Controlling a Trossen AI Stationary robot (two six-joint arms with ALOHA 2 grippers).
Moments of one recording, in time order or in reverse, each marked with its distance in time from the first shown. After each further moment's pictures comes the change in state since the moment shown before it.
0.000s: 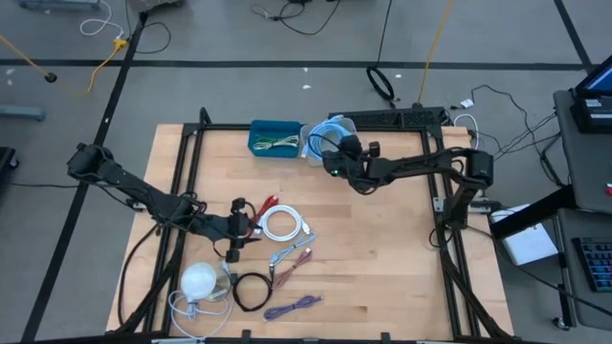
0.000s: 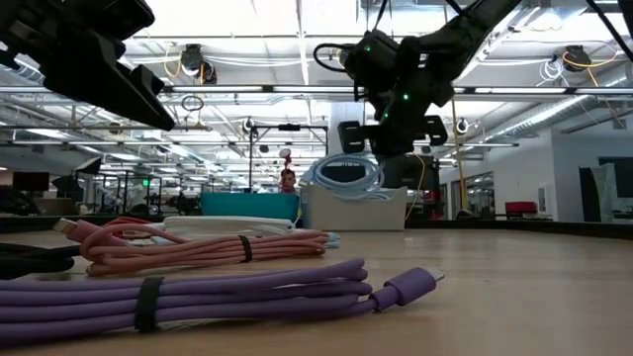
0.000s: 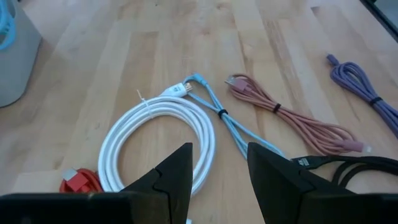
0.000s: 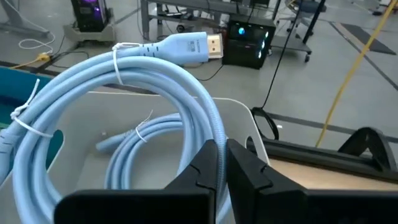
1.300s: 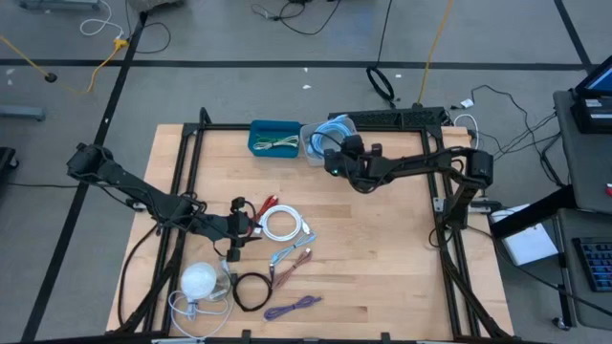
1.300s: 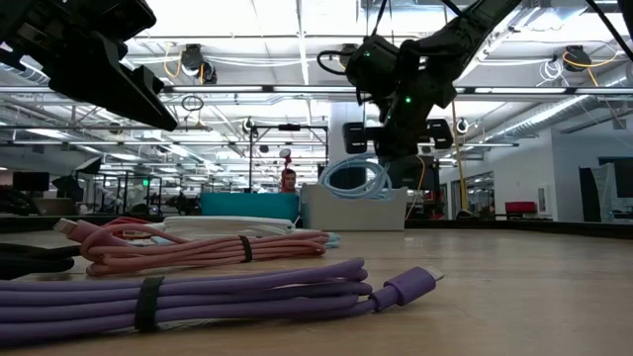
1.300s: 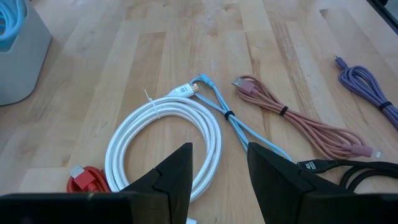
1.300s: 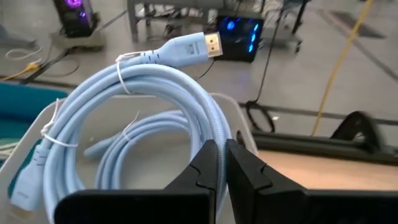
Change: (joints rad) left arm 0.000 0.000 0.000 -0.001 -0.019 -0.015; right arm -0.014 0.001 0.000 -0.057 0.012 0.108
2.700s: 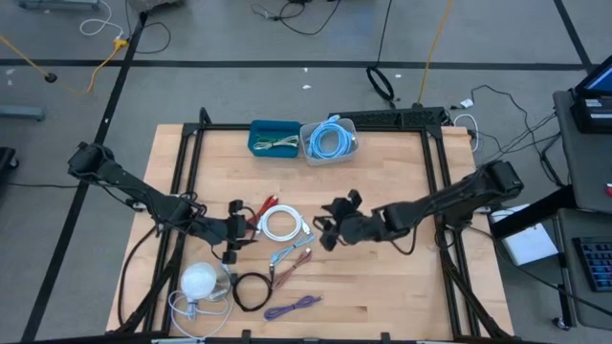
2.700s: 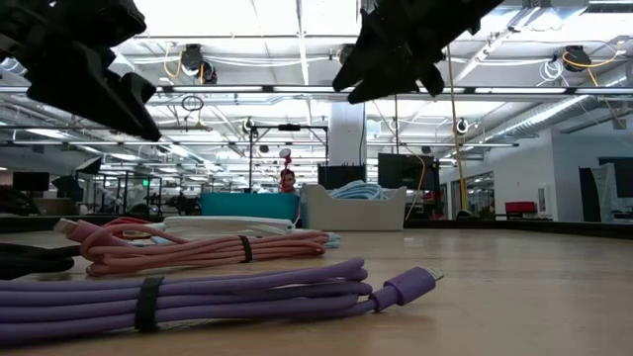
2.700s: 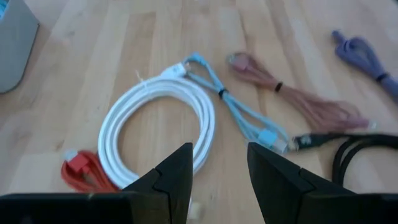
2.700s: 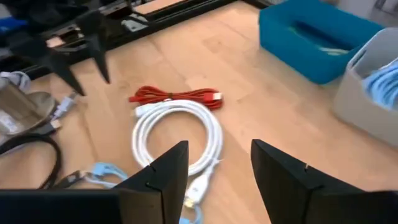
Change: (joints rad) left arm -0.035 0.000 0.000 -0.082 0.000 -0.011; right arm 0.543 -0.184 -0.001 0.013 -0.431 -0.163
